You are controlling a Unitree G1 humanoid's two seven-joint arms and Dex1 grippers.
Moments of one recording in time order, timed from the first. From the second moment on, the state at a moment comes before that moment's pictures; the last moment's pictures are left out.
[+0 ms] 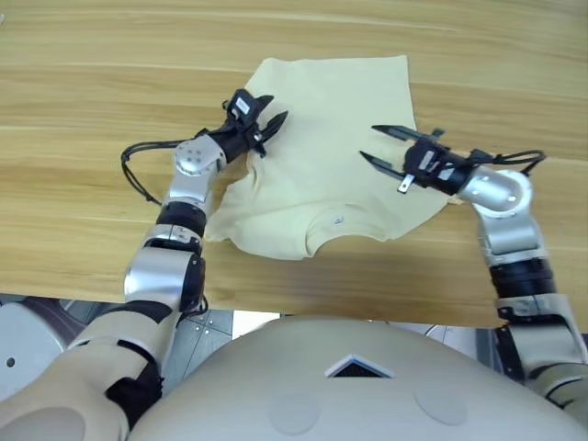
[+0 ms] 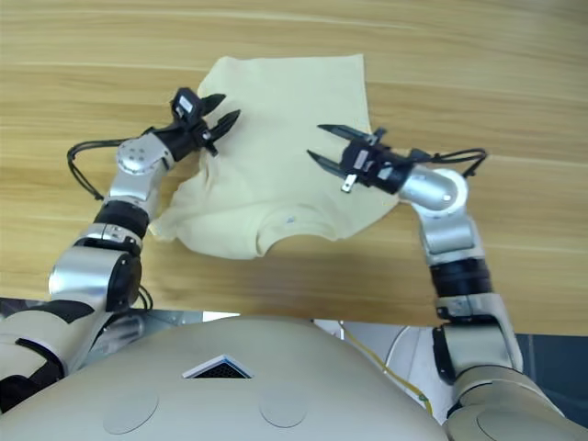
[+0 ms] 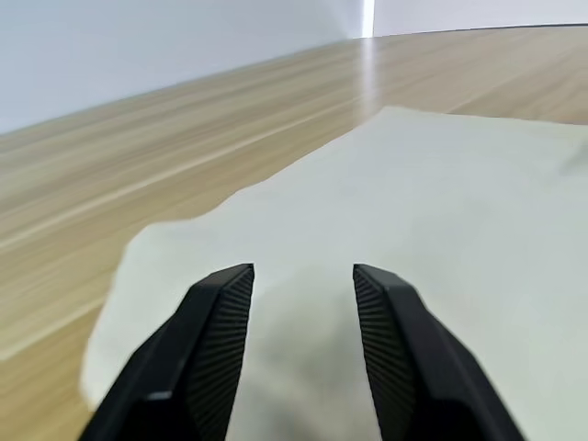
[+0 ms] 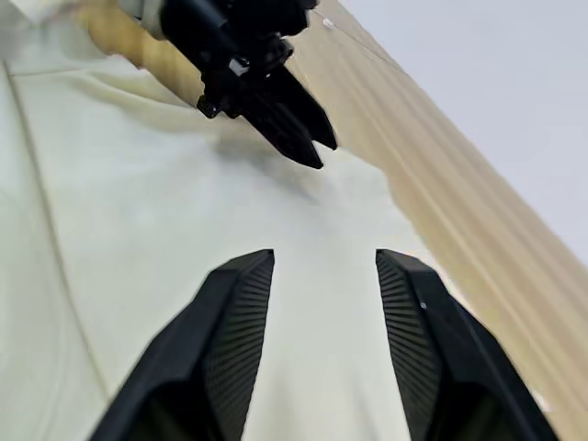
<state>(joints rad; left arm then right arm) -0.54 0.18 -0.08 1.02 0.01 -0.44 -0.66 -0.13 -0.49 0.20 0.21 -0.05 -0.38 0.75</state>
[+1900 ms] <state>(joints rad) -0.92 0.14 -0.11 1.33 0.24 -0.09 -0.25 0.23 -0.38 0.36 -0.40 -0.09 0.24 0.64</state>
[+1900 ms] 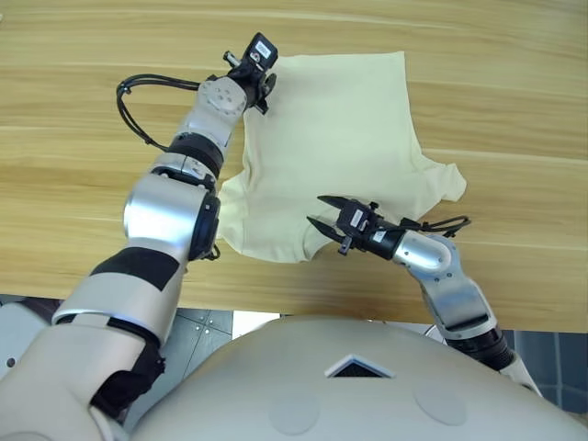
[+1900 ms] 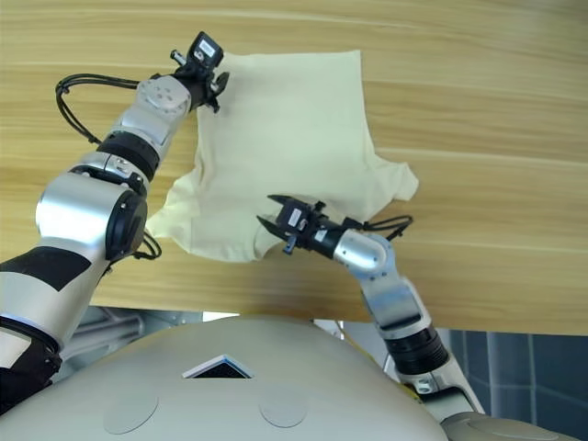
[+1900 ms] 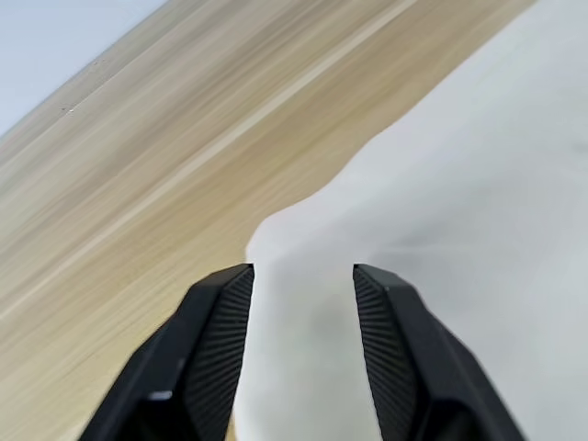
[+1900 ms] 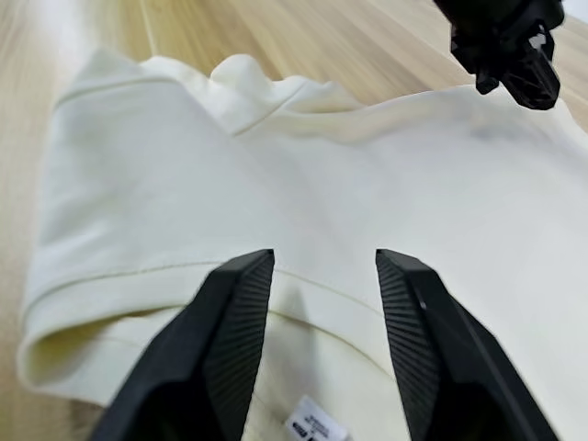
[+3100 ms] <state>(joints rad) -0.78 0.12 -0.12 1.26 0.13 -0.15 -0.46 0.11 -0.24 0.05 0.06 -0.02 0.10 0.30</state>
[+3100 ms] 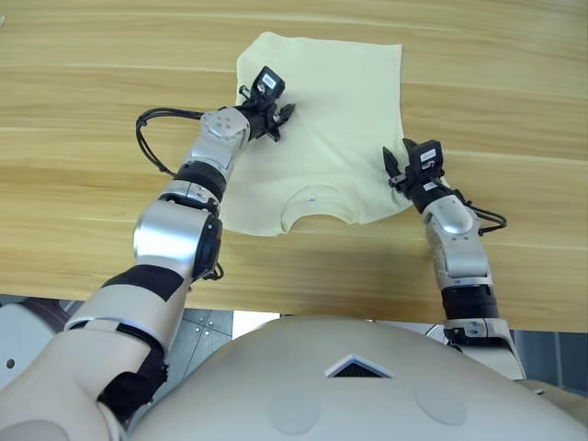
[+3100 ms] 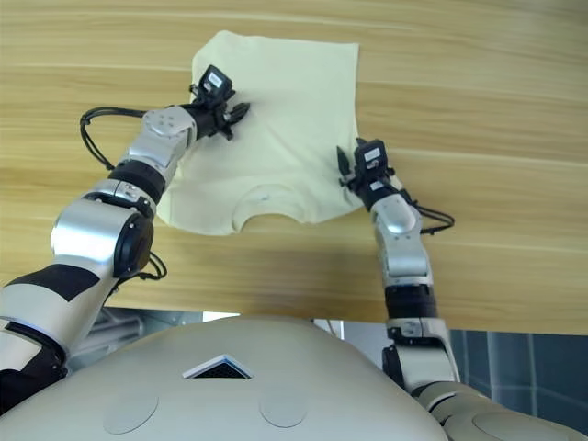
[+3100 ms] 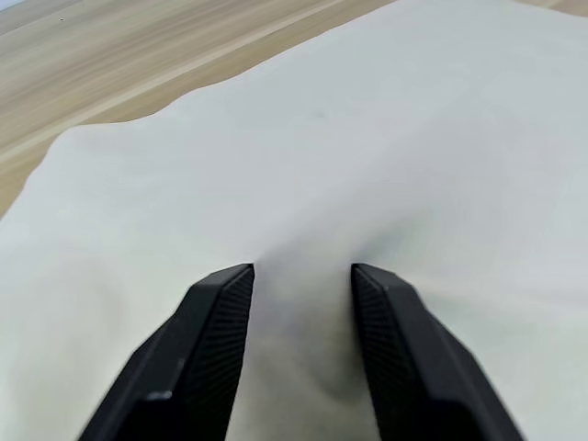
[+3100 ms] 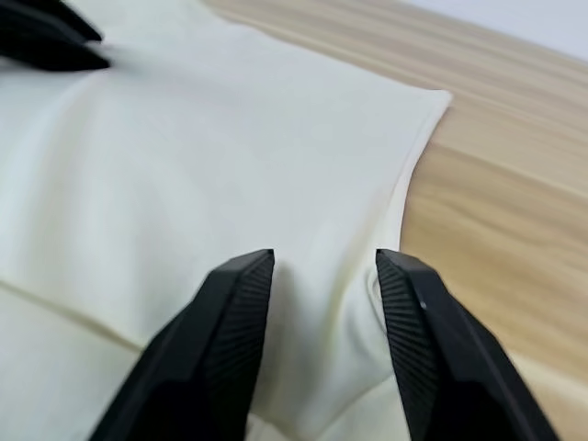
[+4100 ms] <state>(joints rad) -0.85 0.14 -0.06 1.32 0.14 -0.04 -0.28 0.29 -0.64 0.03 -0.44 -0.10 0.40 0.54</state>
